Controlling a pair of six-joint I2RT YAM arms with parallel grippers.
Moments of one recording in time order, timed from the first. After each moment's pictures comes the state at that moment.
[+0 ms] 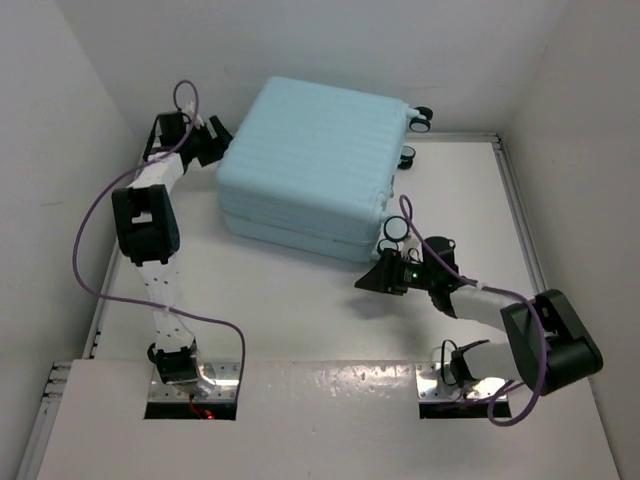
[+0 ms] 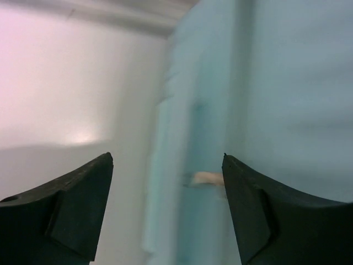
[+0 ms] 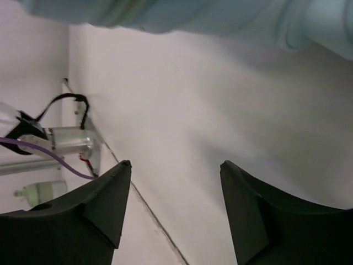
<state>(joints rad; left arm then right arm) 0.14 2.29 1.86 -0.15 0.55 -0.38 0.32 1.33 0.27 0.48 -0.68 0.68</state>
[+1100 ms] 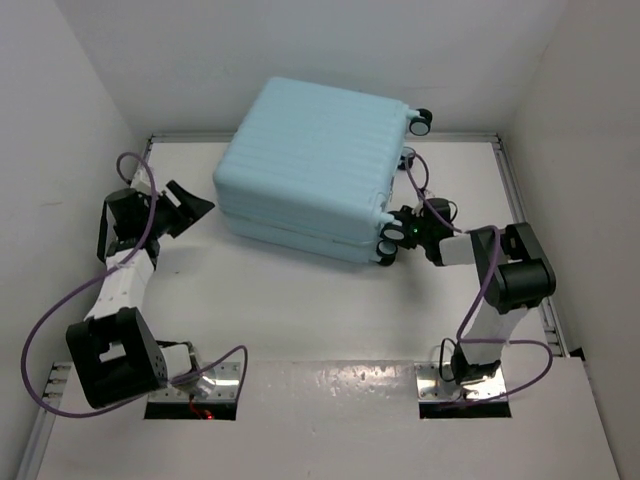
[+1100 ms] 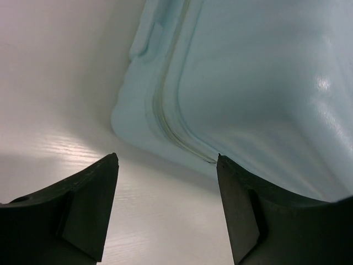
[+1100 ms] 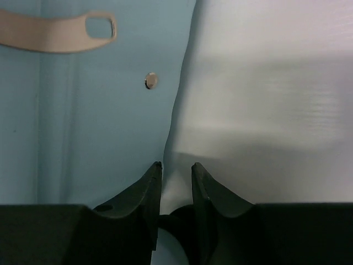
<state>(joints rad) 0.34 1.22 0.76 0.00 0.61 -0.53 0.13 1.79 0.66 0.47 -0.40 0.60</state>
